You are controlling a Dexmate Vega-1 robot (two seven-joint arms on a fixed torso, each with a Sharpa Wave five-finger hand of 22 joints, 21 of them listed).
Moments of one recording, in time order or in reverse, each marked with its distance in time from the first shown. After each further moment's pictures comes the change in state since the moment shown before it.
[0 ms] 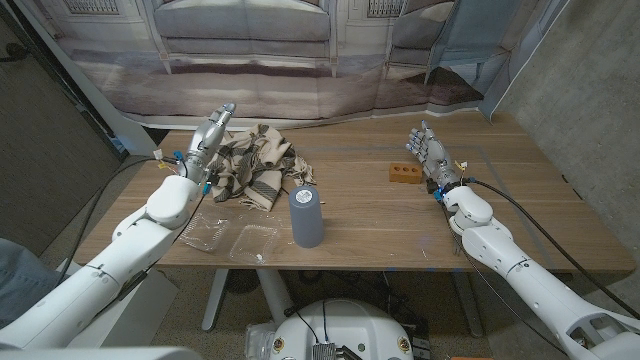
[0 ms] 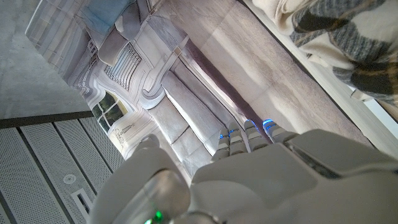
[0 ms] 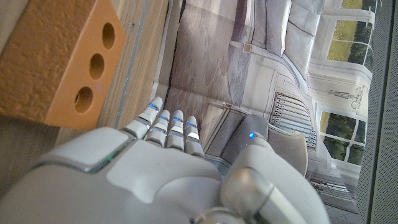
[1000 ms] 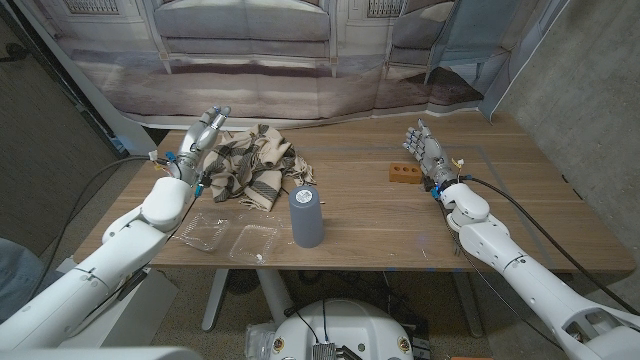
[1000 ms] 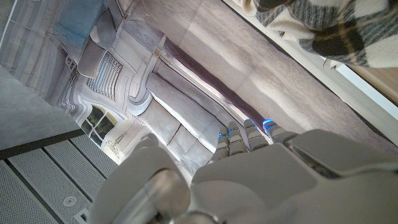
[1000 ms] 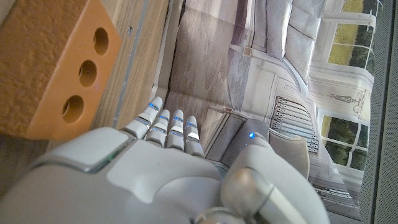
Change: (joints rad) left arm 0.030 0.027 -0.026 -0.033 0.121 0.088 0.089; left_hand 0.009 -0.001 -0.004 -0.004 0.007 0.022 -0.007 0.000 0.000 0.018 -0.004 0.000 0.000 0.012 -0.002 0.000 0.000 0.000 0.000 0.000 0.000; right arm 0.027 0.010 -0.014 0.013 -0.006 -0.016 0.004; right_hand 0.000 0.000 -0.003 -0.003 0.000 0.005 -0.005 0.000 0.000 0.004 0.004 0.000 0.000 0.005 0.005 0.000 0.000 0.004 0.004 -0.012 0.000
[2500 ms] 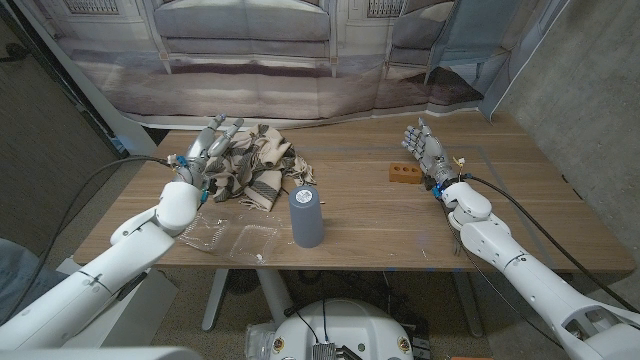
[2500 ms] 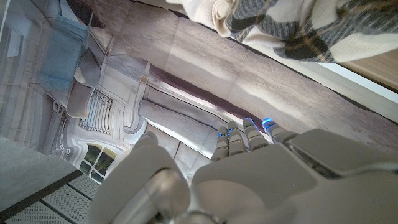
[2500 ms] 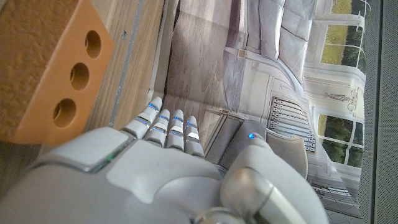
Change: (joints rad) left arm 0.021 0.027 0.046 -0.117 0.181 0.236 0.101; left_hand 0.017 0.001 -0.008 -0.008 0.011 0.014 -0.003 -0.007 0.000 0.007 -0.007 -0.007 0.000 0.015 -0.003 0.000 0.000 0.005 0.005 -0.008 0.000; right arm 0.007 -0.003 0.007 0.016 0.031 0.012 0.055; right_hand -0.008 0.008 -0.007 0.002 0.000 0.000 0.000 0.000 0.000 0.000 0.000 0.000 0.000 0.003 -0.004 0.000 0.000 0.004 0.004 -0.008 0.000
